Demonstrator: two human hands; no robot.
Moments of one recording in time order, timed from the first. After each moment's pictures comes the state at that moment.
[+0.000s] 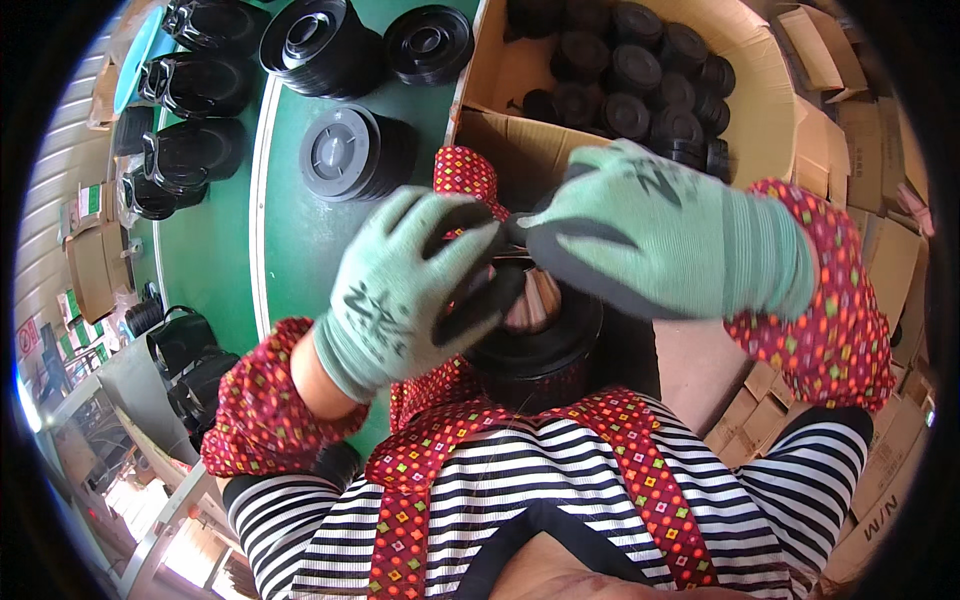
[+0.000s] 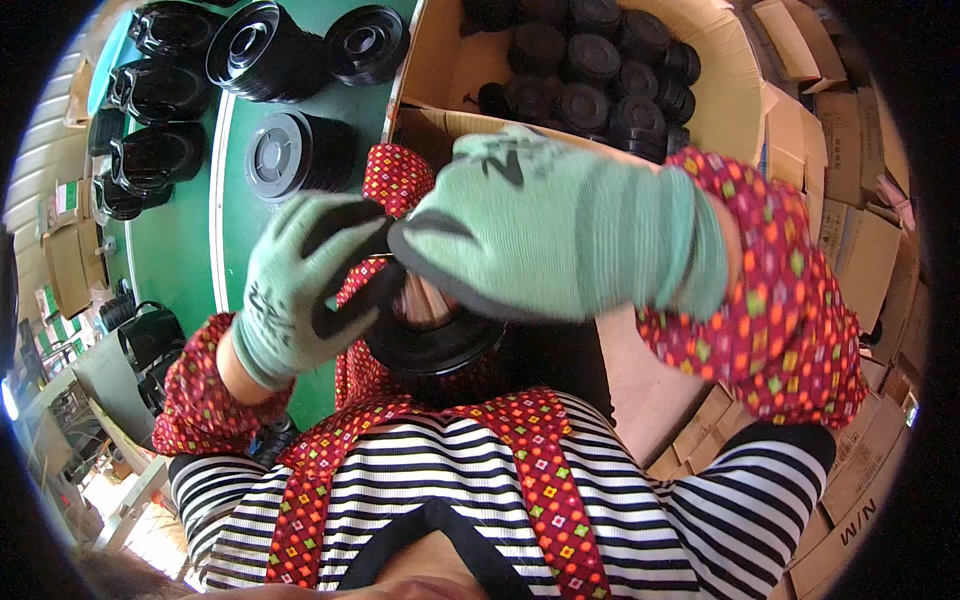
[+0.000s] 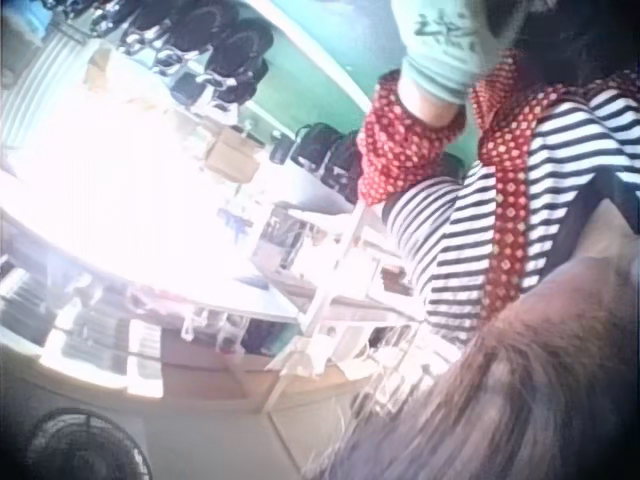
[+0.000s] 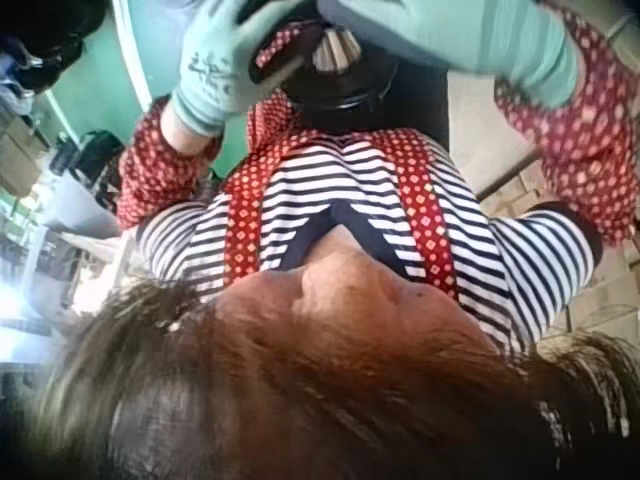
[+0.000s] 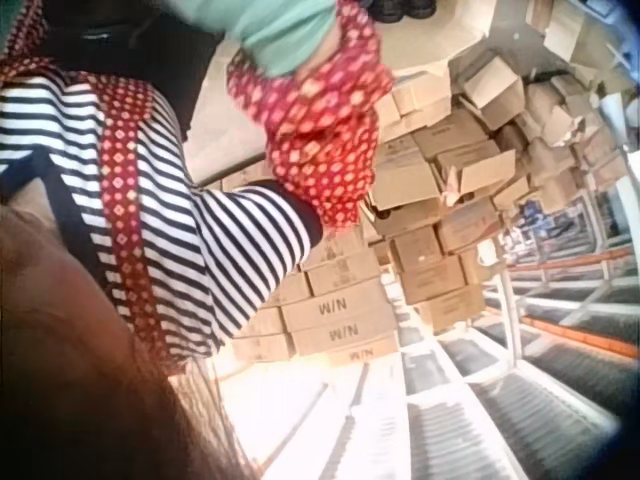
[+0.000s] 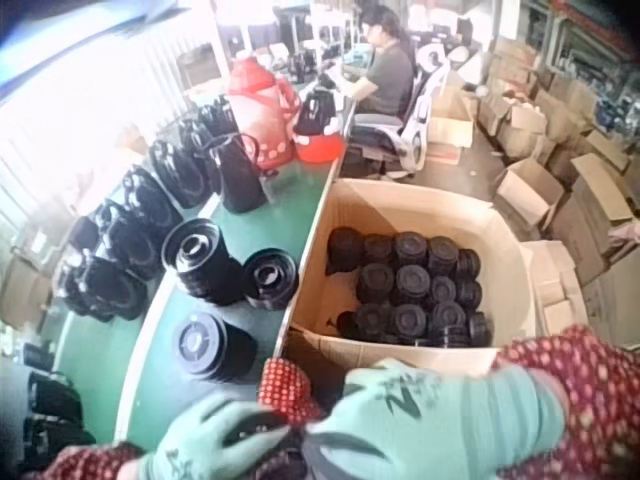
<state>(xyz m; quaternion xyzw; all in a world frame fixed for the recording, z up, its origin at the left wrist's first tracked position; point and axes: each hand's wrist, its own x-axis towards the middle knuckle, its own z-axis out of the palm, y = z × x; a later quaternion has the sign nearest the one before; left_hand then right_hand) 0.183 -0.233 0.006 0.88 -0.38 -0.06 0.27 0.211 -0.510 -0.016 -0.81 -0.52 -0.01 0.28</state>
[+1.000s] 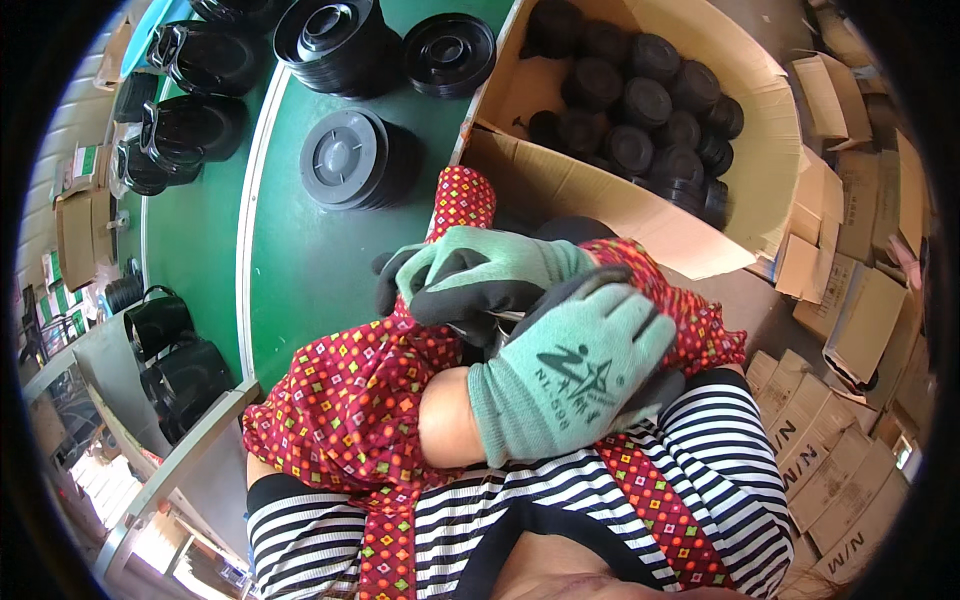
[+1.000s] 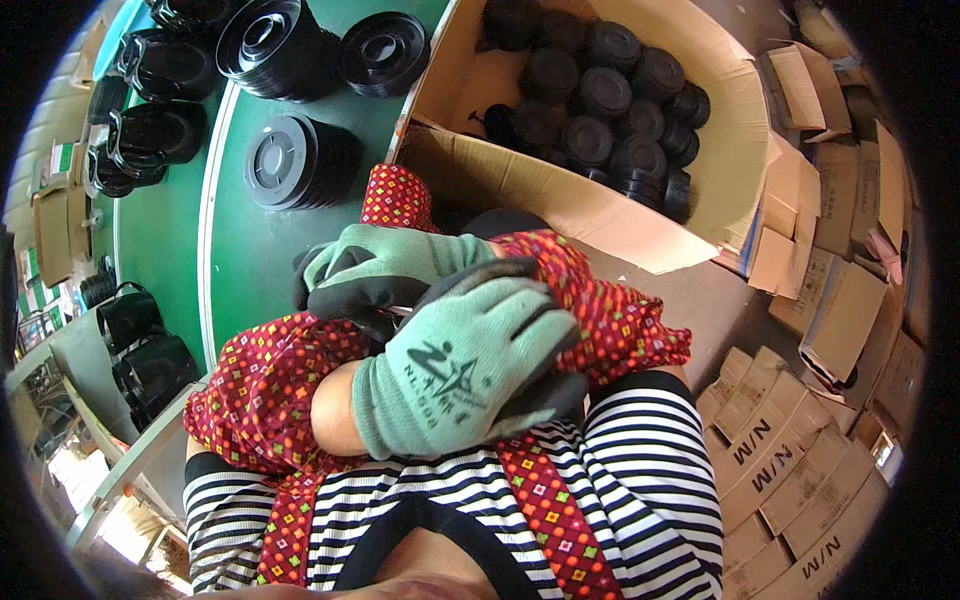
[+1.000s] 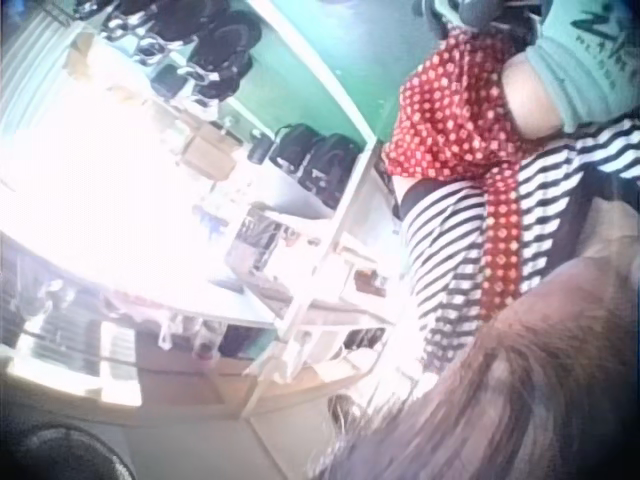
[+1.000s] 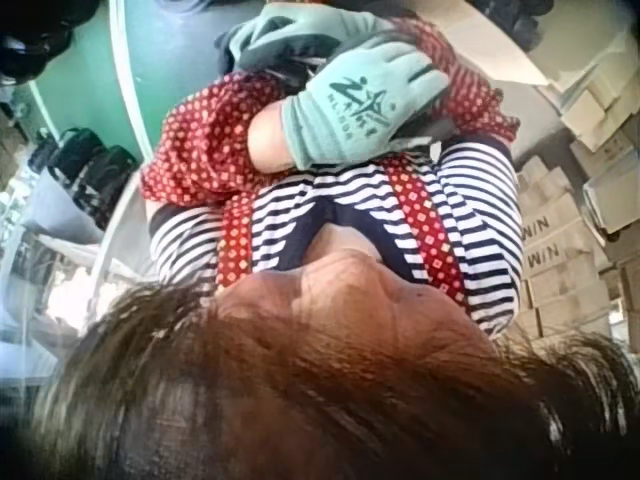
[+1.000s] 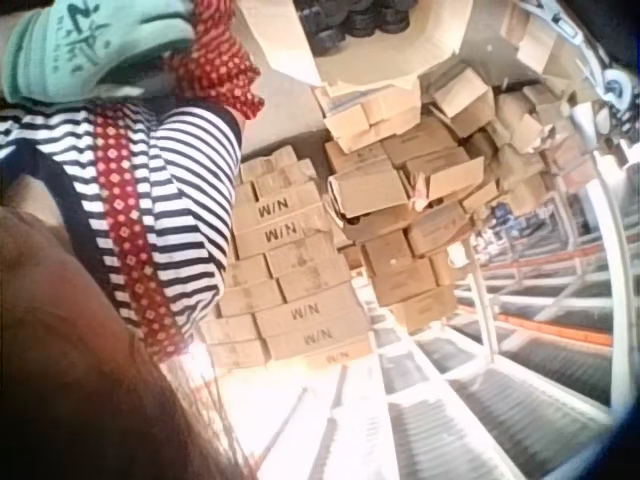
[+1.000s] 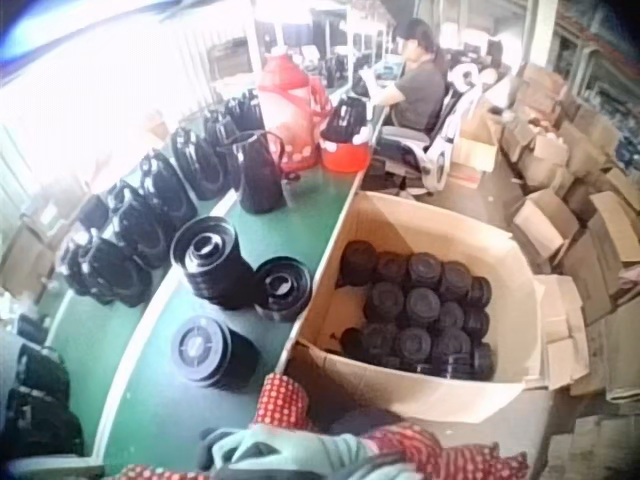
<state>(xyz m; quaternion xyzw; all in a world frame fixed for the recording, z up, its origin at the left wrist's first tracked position) 0.153 -0.335 -0.018 0.82 -0.38 -0.16 0.40 0.226 -0.397 -0.129 -0.44 -0.49 0.15 0.73</state>
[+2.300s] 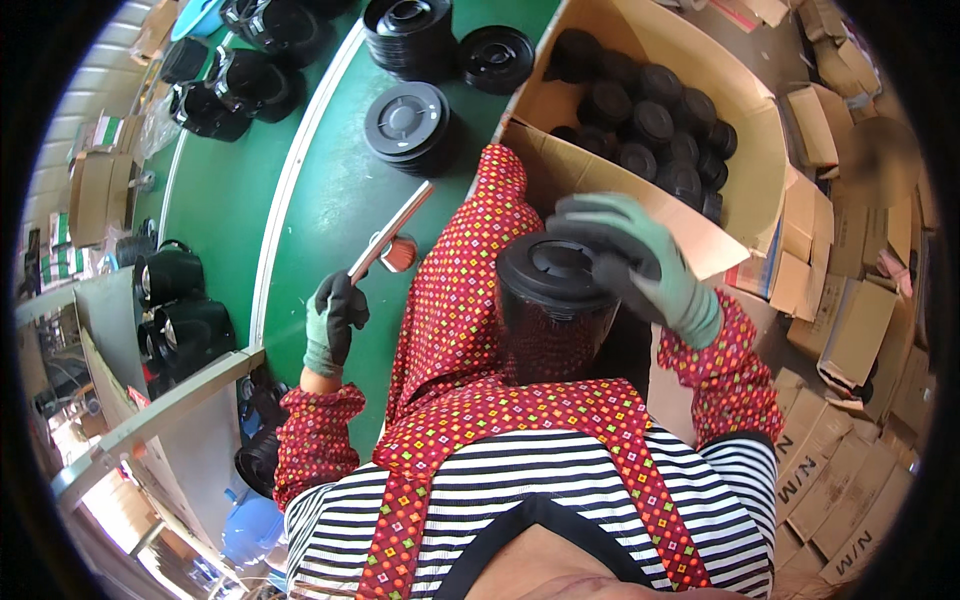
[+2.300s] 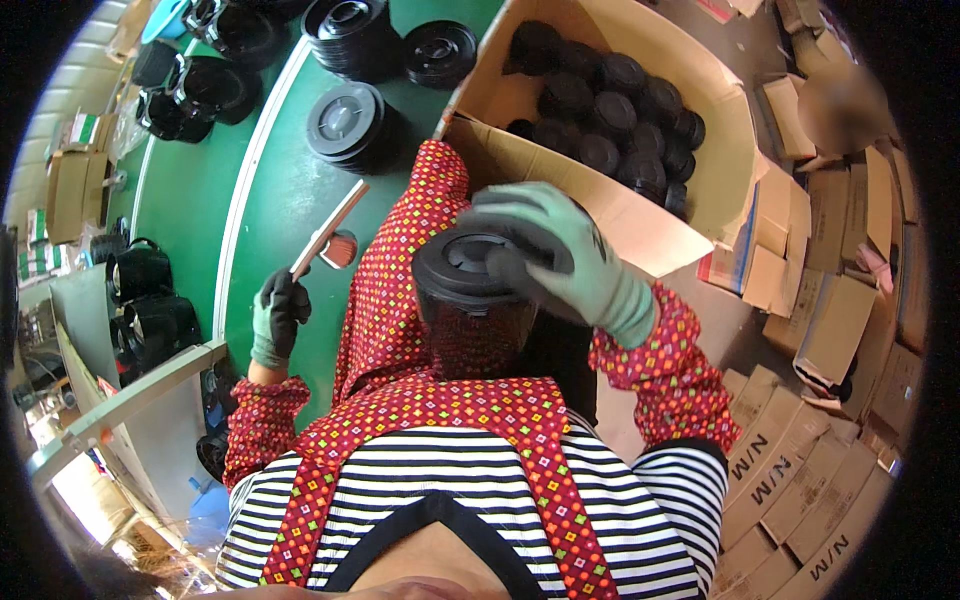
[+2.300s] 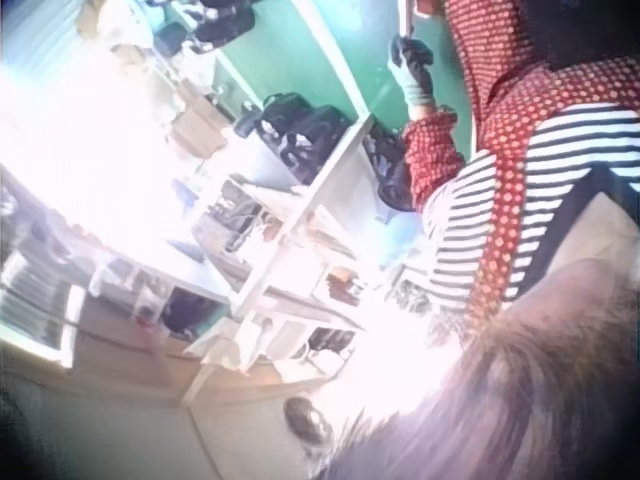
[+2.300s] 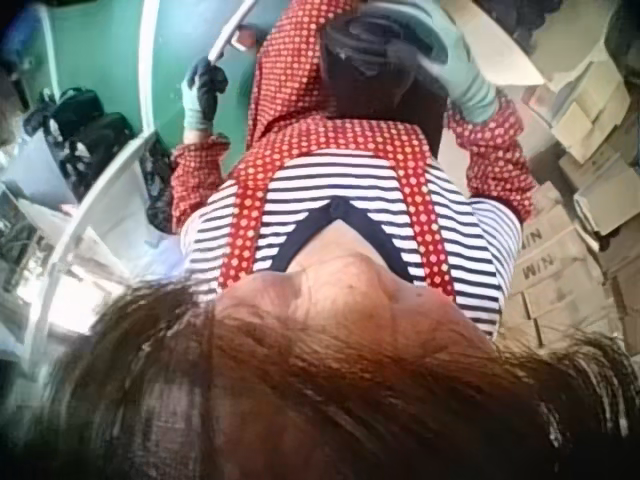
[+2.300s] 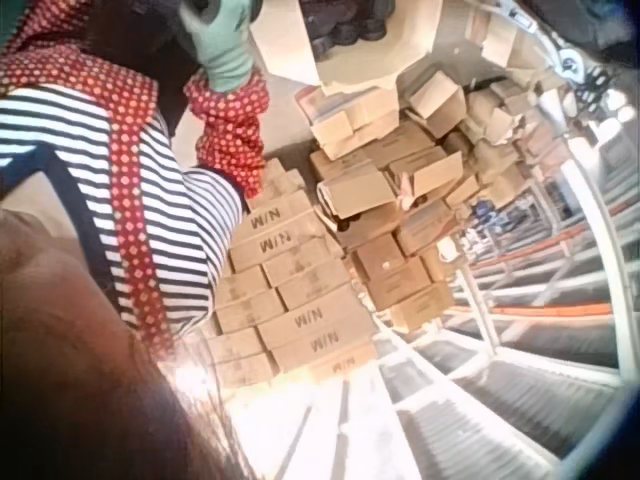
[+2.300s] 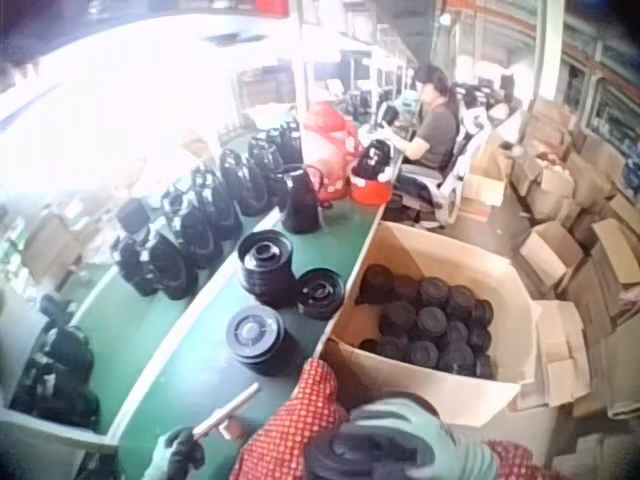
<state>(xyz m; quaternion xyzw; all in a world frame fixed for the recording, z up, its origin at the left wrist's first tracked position) 0.017 -0.058 -0.138 0.73 0.23 -0.08 0.64 0.145 -0.488 -0.048 -0.77 -0.35 0.11 0.52</state>
